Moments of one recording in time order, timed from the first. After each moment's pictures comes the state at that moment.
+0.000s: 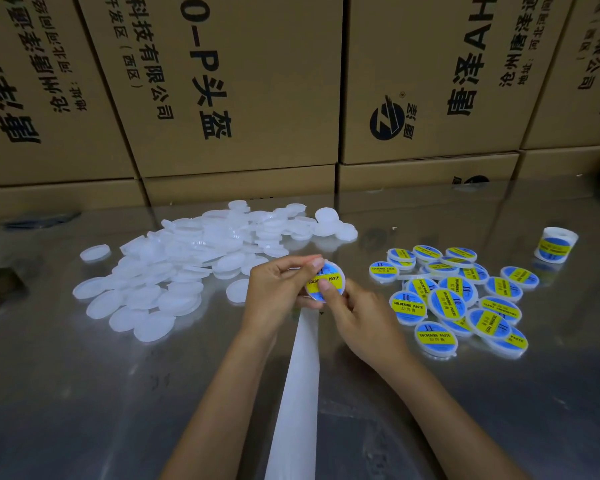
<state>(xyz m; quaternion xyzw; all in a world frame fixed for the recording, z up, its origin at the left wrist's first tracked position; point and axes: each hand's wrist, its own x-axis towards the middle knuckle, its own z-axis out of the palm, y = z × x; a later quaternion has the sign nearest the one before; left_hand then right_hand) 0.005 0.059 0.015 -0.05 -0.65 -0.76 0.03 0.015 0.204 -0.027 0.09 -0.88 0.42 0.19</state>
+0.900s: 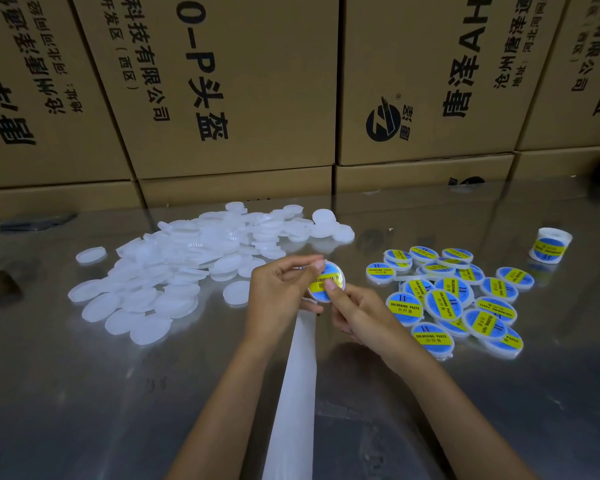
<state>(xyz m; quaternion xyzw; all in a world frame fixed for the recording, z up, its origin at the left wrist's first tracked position) 0.010 0.067 0.016 -0.07 -0.69 -0.72 0.09 0.017 0.208 -0.008 0.10 -0.74 0.66 -0.02</state>
